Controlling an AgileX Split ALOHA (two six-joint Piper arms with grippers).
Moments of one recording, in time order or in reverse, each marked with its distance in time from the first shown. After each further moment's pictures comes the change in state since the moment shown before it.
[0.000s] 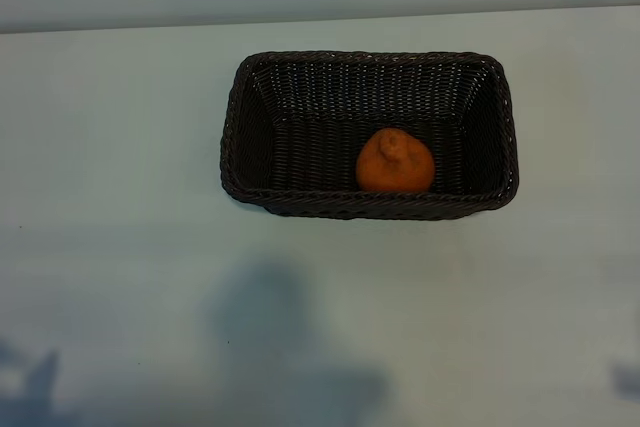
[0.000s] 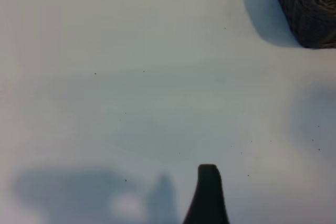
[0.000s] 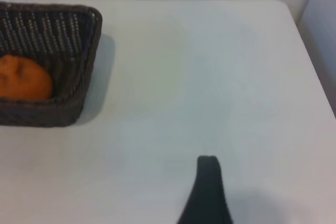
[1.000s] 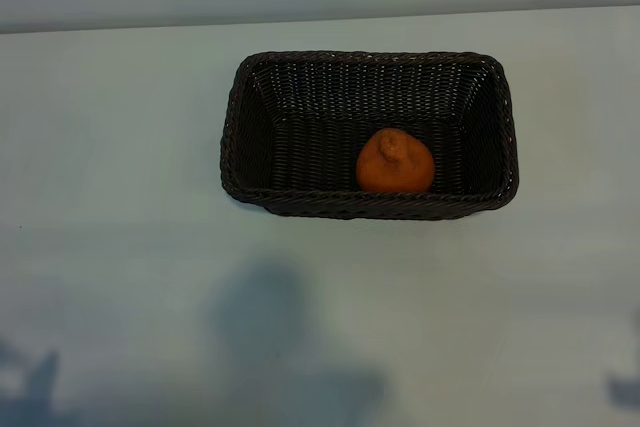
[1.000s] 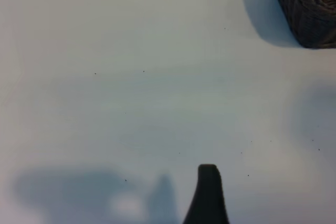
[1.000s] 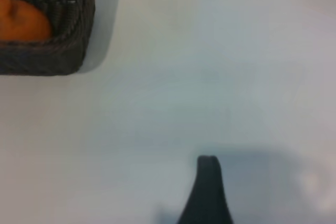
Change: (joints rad) left arm 0.000 0.000 0.000 0.000 0.000 0.000; right arm 0.000 -0.010 0.123 0.022 0.036 0.018
